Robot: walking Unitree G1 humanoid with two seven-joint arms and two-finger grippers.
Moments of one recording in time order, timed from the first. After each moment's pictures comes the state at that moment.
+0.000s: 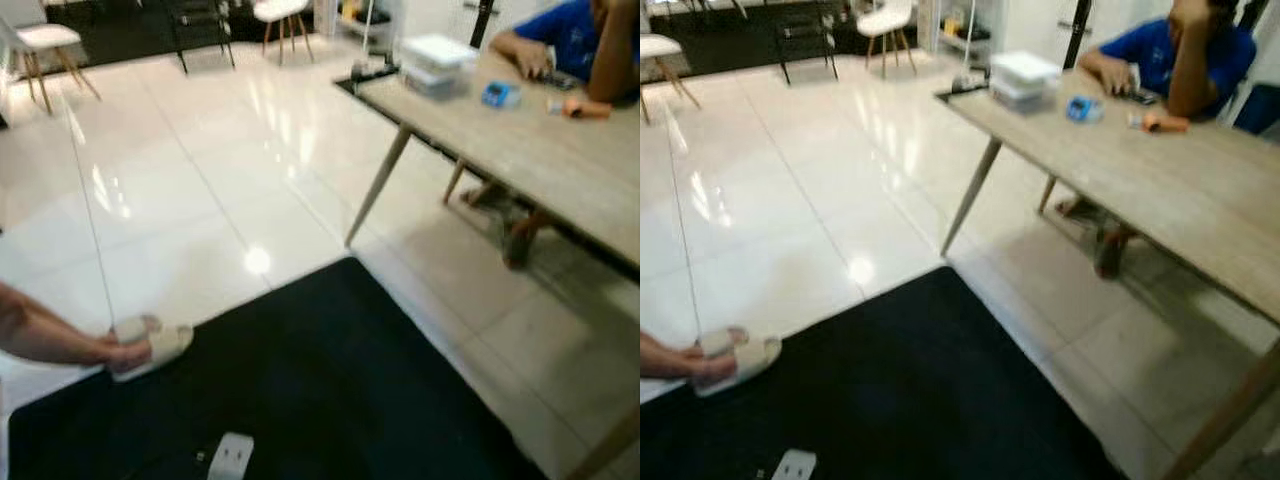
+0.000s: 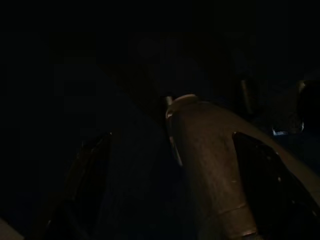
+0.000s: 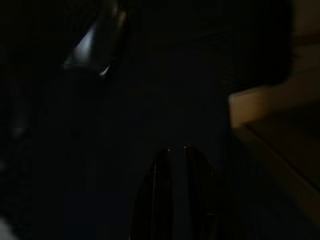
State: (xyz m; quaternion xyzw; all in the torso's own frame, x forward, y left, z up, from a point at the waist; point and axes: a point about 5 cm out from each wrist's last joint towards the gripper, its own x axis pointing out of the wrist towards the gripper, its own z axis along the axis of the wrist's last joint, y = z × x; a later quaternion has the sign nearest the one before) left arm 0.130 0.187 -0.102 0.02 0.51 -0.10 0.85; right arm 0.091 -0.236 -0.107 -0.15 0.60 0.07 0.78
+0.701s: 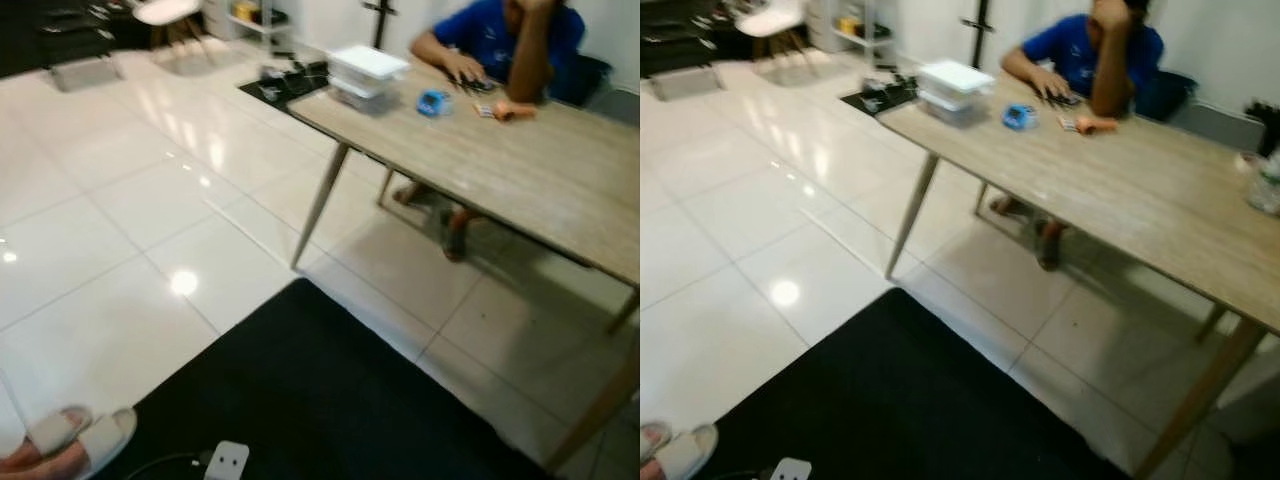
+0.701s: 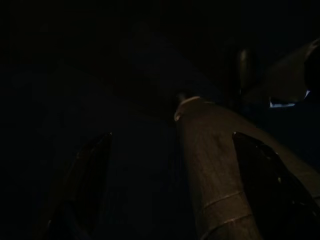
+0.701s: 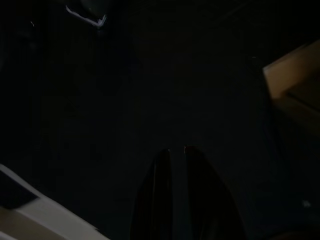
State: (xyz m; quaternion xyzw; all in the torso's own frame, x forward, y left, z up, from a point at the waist) left arm 0.128 0.190 -0.103 0.02 0.52 -0.10 0.85; right arm 0.085 -0.239 -0.108 -0.16 0.61 0.08 0.78
